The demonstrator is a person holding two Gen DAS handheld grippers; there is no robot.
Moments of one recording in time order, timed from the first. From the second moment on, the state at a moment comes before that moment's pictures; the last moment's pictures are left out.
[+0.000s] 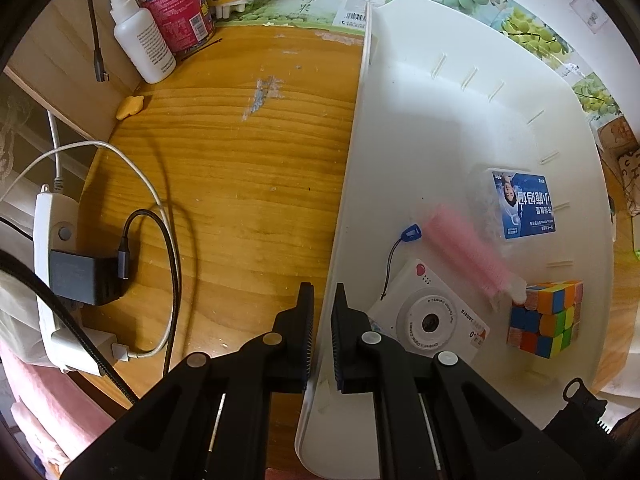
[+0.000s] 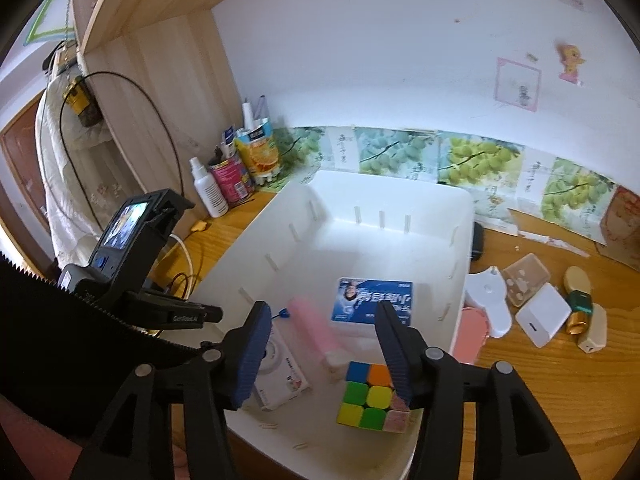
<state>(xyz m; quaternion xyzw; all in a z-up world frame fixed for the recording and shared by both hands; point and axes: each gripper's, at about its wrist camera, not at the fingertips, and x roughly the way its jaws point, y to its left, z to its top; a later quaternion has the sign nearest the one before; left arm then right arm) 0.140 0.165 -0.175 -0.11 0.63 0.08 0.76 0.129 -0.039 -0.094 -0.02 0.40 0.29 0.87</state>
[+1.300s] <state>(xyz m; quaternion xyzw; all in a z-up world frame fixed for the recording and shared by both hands) 0.162 0.156 -0.182 -0.07 0.65 0.08 0.75 0.189 -0.167 -0.166 0.24 0.50 0.09 0.83</state>
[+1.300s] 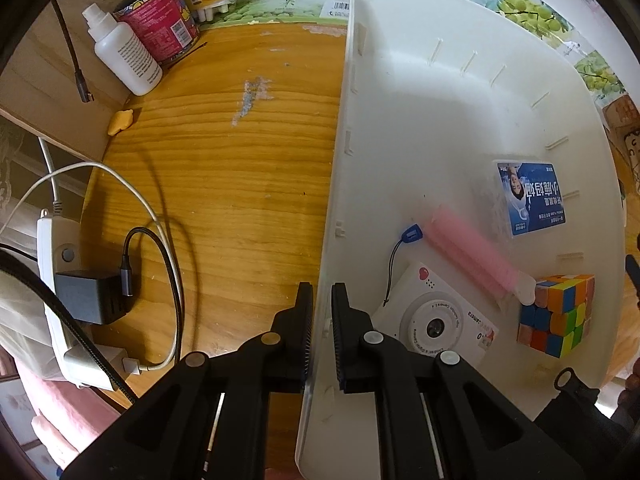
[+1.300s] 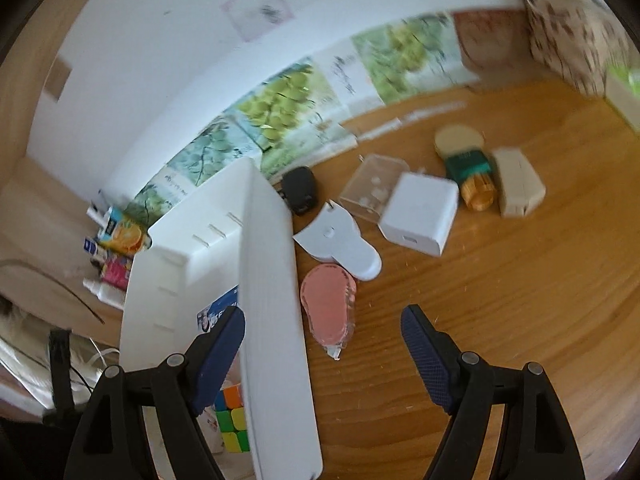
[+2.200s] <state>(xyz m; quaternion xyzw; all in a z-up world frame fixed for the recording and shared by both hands) 0.161 0.193 -0.183 -0.11 0.64 0.15 0.75 0.222 -0.159 -0.222 0.26 0.59 0.11 0.76</state>
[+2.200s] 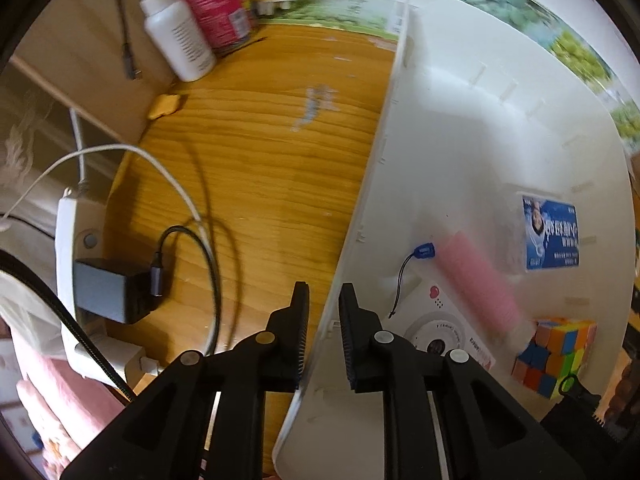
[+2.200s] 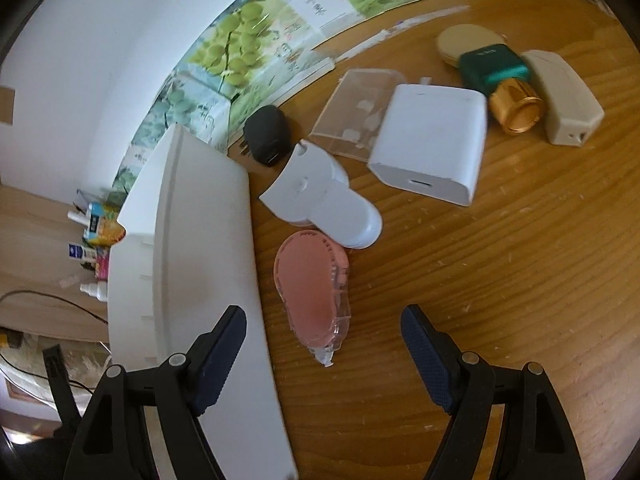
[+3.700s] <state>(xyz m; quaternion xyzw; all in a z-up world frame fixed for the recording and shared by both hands) 0.176 0.186 -0.192 -0.09 0.65 0.15 0.74 0.244 -0.093 -0.221 -0.01 0.61 0.09 0.79</state>
